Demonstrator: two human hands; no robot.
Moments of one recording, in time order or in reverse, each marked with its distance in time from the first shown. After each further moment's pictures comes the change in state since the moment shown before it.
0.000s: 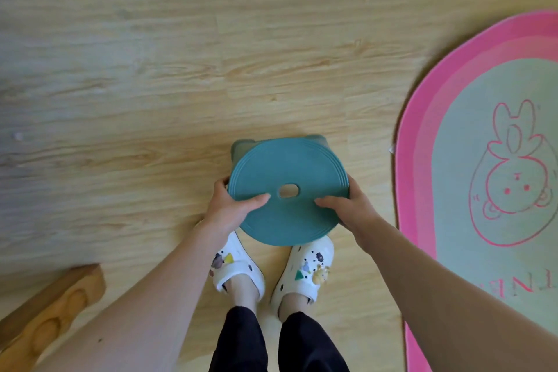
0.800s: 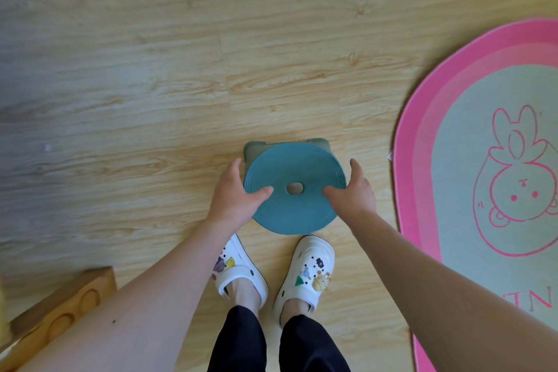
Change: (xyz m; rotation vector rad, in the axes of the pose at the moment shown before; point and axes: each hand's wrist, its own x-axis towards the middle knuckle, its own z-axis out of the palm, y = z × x) left_hand -0.035 0.040 0.019 0.492 0.128 0.279; right_hand -0.008 -0.024 -0.008 -0.464 0.218 -0.124
